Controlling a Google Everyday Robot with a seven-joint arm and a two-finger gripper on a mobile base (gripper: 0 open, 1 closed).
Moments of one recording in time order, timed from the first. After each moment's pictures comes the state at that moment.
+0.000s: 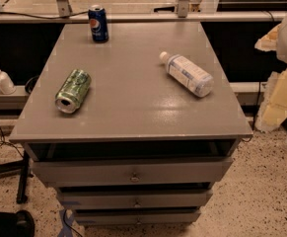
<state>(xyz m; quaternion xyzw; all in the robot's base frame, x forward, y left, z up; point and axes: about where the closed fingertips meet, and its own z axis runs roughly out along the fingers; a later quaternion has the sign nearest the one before) 0.438 -0.217 0.976 -0.60 0.78 -0.03 0.16</state>
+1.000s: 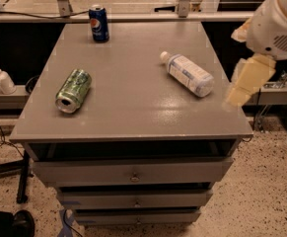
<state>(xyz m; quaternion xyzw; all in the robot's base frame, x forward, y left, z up) 0.486 -0.180 0.972 -0.59 0.78 0.00 0.22</state>
